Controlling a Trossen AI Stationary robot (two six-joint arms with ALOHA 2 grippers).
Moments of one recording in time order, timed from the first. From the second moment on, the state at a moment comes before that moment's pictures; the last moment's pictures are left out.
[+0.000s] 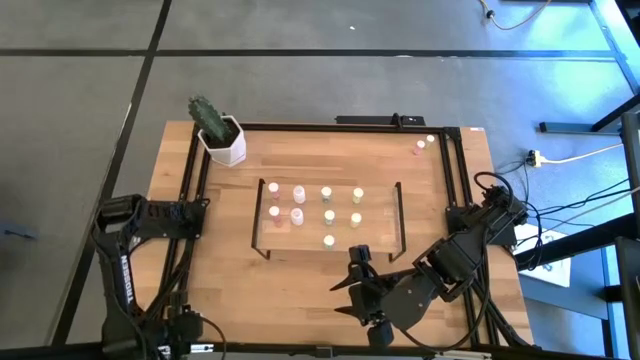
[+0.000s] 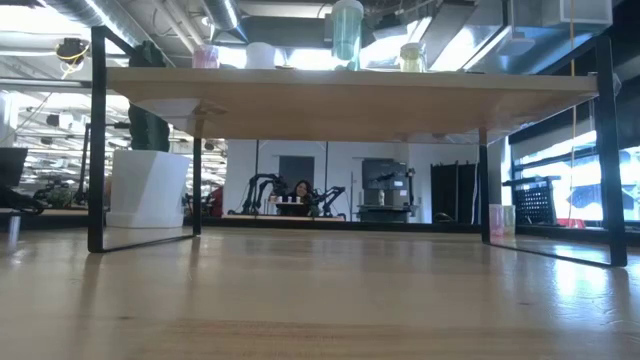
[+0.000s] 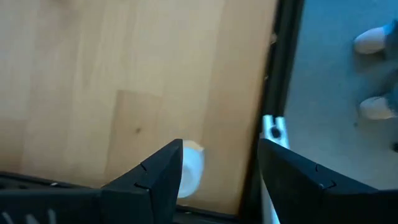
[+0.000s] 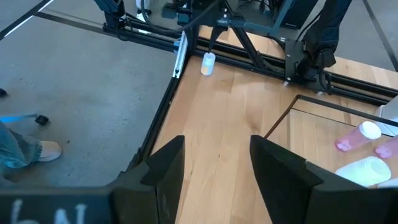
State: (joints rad) left arm -1.35 1.81 1.43 -1.17 -0.34 -1.57; right arm 0.68 1.86 2.09 -0.89 0.41 0.18
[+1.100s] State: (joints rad) left arm -1.36 1.81 1.38 -1.17 -0.32 -1.56; right arm 0.68 1.86 2.09 -0.89 0.41 0.18
